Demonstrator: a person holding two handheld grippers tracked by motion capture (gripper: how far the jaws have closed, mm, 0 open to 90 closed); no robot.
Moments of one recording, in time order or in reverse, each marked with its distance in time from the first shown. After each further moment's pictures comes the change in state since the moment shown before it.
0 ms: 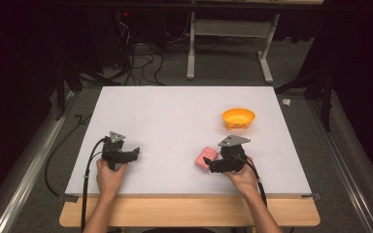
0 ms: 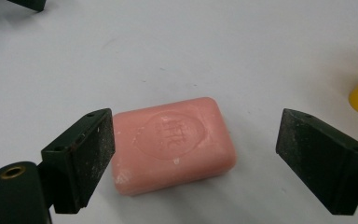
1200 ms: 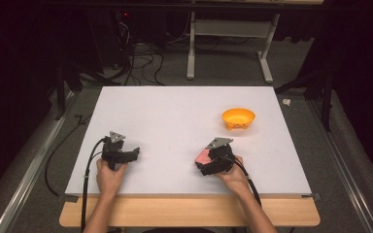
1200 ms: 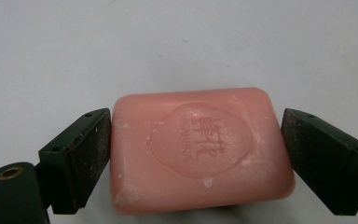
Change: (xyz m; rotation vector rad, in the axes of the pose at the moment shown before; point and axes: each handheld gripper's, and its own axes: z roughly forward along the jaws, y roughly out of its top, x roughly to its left) left arm 0.000 0.000 0.000 0.000 0.000 -0.001; right arm 0.009 -0.004 0.040 0.108 0.033 -0.081
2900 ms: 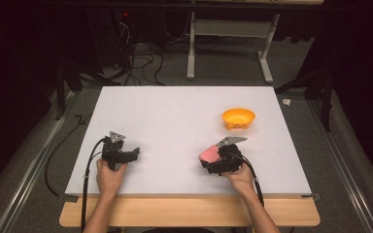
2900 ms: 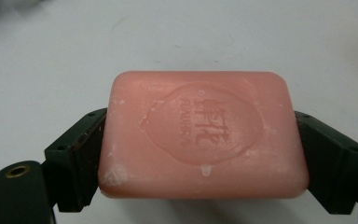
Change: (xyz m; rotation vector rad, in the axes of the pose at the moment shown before) left arm 0.000 0.000 0.000 0.000 0.000 0.001; right arm -0.013 -0.008 -0.024 -0.050 0.064 0.168
